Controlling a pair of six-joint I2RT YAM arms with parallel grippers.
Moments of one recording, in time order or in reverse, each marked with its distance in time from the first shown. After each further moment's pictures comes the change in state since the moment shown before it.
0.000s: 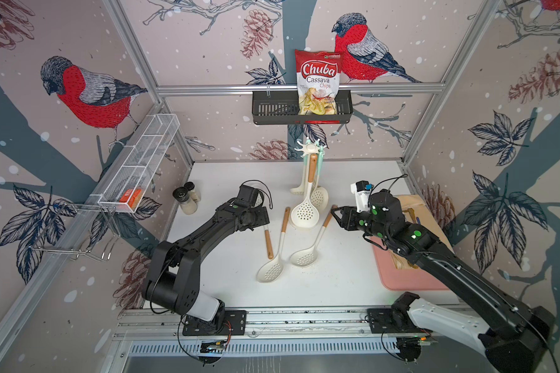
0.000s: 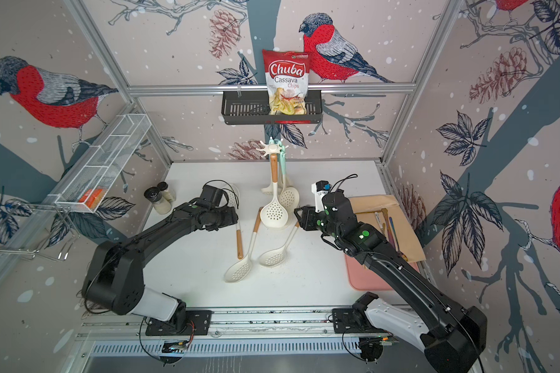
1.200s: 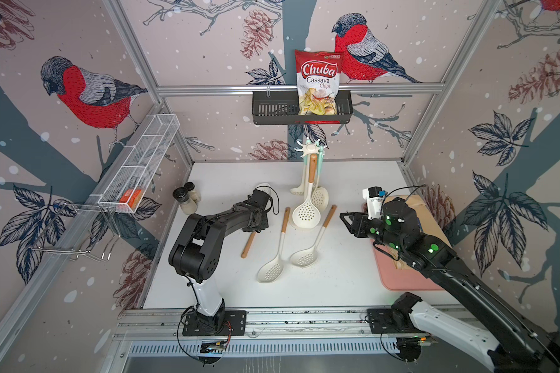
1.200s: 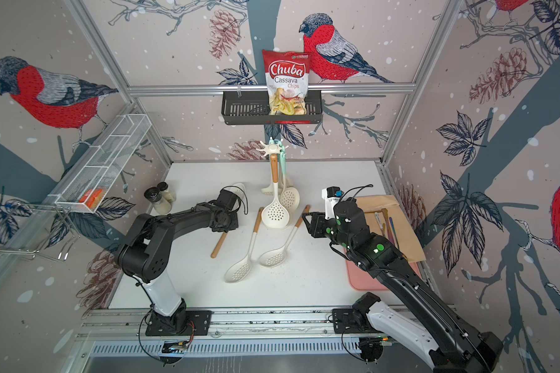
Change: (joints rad) left arm -0.024 0.258 0.026 0.094 -0.166 0.019; right arm -0.008 -0.158 -0.039 -0.072 0.023 0.030
